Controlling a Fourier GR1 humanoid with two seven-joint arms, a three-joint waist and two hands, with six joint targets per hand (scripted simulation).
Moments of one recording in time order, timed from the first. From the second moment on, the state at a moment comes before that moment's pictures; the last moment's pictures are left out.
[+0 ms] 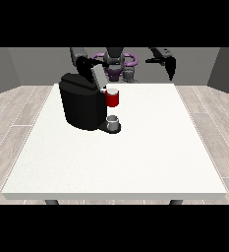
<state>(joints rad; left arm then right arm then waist) -0.24 0.11 0.17 -1.36 0.03 -0.21 -0.09 -0.68 -0.15 -0.08 -1.03 0.03 0.05 -0.08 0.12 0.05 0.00</state>
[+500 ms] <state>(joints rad) -0.28 0.11 0.17 -1.34 0.02 -0.19 -0.09 -0.75 -0.16 -0.07 -1.05 0.04 0.02 0.02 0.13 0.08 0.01</state>
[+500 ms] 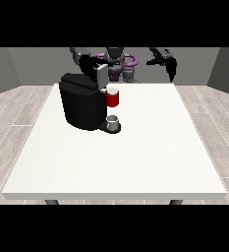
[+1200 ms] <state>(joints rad) -0.25 0.10 0.16 -1.34 0.02 -0.18 -0.13 -0.68 -0.06 0.05 -1.16 0.06 0.06 -0.06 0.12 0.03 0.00</state>
